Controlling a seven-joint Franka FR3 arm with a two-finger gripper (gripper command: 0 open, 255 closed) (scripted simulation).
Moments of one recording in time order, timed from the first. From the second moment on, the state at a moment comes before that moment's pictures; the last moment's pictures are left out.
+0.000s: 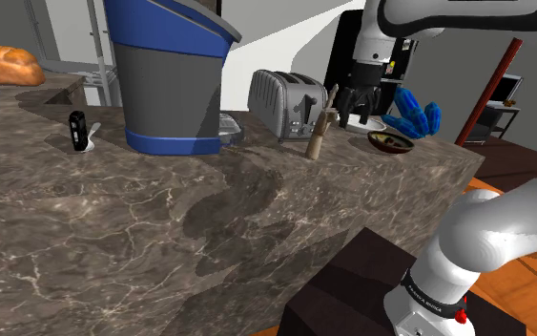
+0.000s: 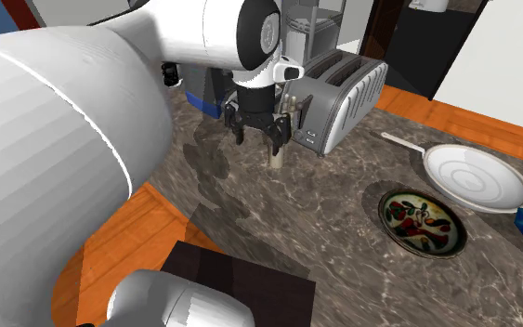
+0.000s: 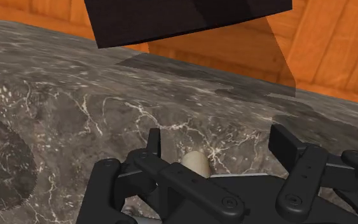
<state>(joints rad) -0.02 -0.63 -0.03 -2.24 -0.04 1.57 0.13</state>
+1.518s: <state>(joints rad) -0.06 -0.47 -0.04 -2.15 -0.06 1.77 0.21</state>
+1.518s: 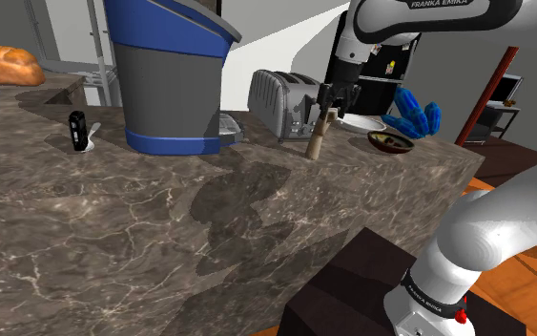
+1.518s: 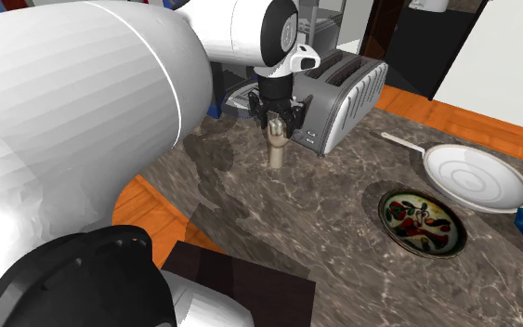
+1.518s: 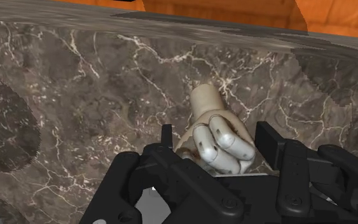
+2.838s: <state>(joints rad) -0.06 -0.45 -0.03 -2.00 -0.06 1.64 0.21</state>
